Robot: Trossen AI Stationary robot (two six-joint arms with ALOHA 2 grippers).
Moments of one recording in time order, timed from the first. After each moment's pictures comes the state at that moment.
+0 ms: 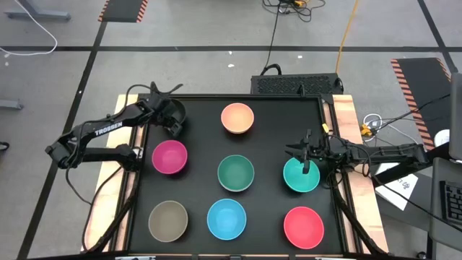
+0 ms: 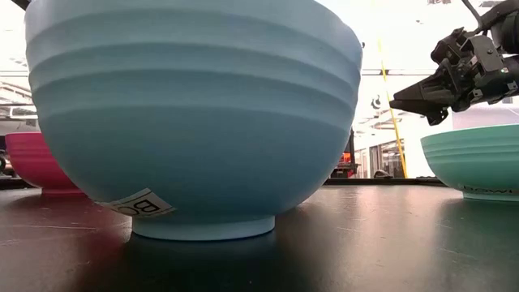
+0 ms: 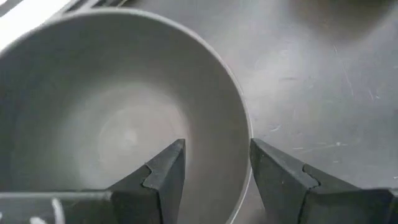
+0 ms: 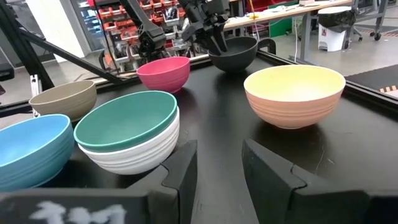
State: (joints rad) left arm 0.83 1.10 0.61 -0.52 0.06 0.04; right arm -0.01 0.20 0.01 0.02 0.18 0.22
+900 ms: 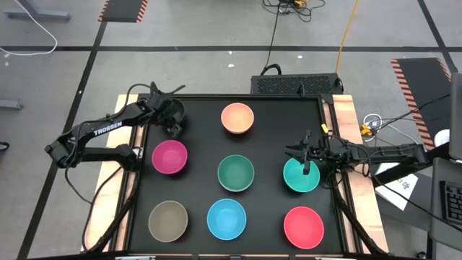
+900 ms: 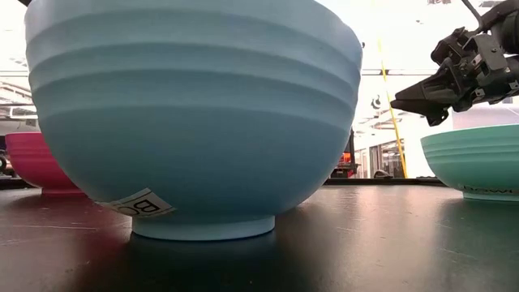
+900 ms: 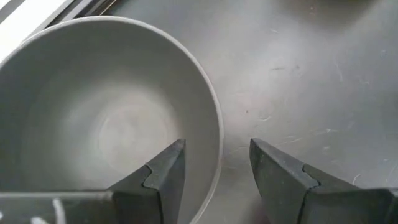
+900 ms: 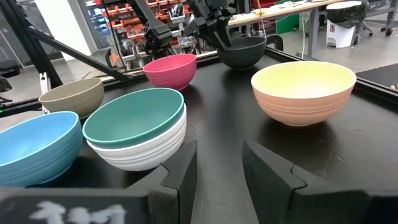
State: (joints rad) left arm 0.79 1.10 0.65 -0.59 0.04 0.07; right arm -0.01 0.20 0.01 0.02 0.15 0.22
